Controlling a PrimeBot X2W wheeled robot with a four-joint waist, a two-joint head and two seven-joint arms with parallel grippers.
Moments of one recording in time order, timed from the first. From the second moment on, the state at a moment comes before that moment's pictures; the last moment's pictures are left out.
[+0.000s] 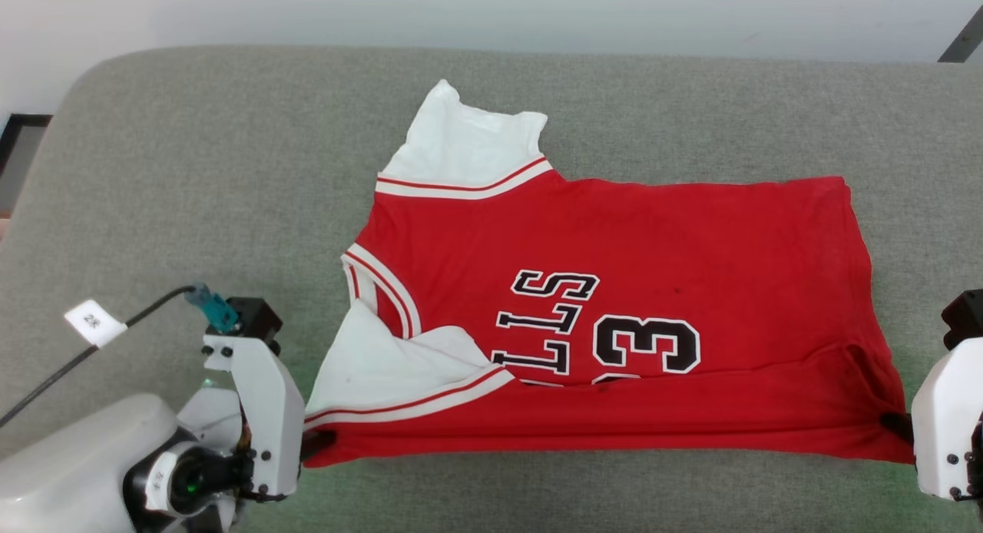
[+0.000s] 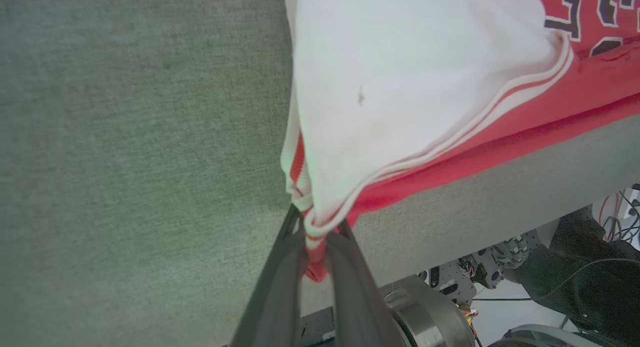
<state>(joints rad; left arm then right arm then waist) -0.81 0.93 -1.23 0.06 -1.55 0.26 0.53 -0.19 -0.37 -0.08 -0.07 0.46 0.13 1.17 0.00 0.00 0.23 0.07</state>
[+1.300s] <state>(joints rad) -1.13 0.92 -1.10 0.23 -1.31 0.12 0.37 -0.29 -0.24 -0.01 -0.30 0.42 0.13 0.43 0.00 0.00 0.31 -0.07</state>
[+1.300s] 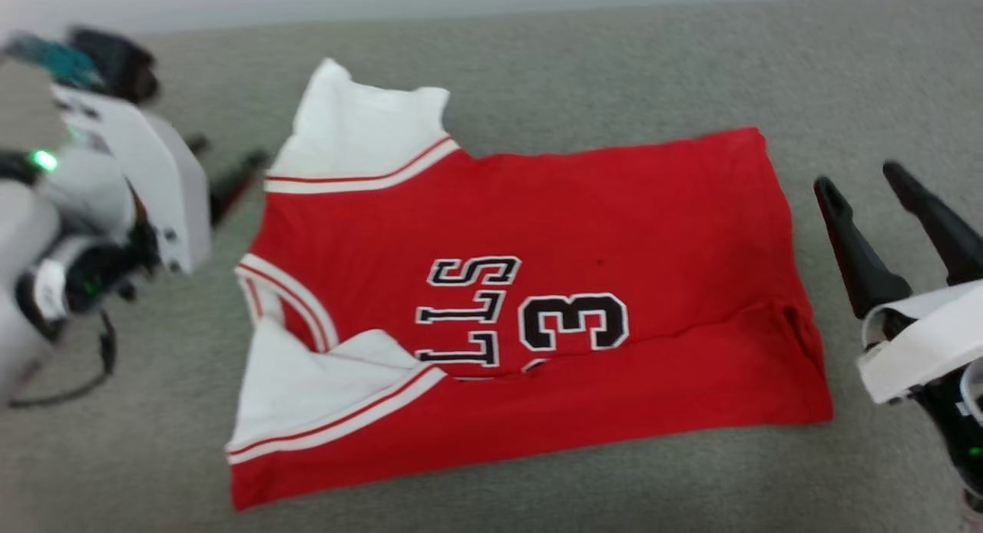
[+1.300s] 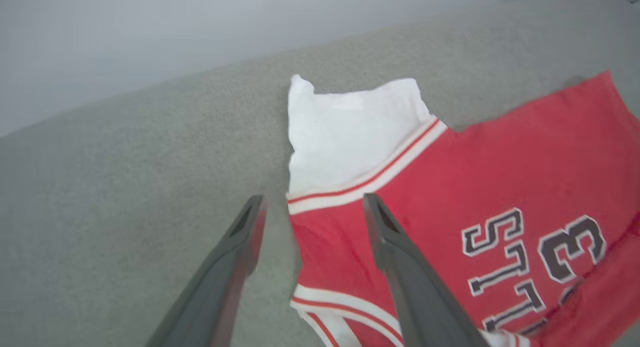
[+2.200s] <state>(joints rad) -1.45 0.79 -1.12 0.79 -1.22 -0.08 0.59 -0.32 -0.17 0.07 -0.16 0.40 0.13 0.13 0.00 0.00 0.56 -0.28</state>
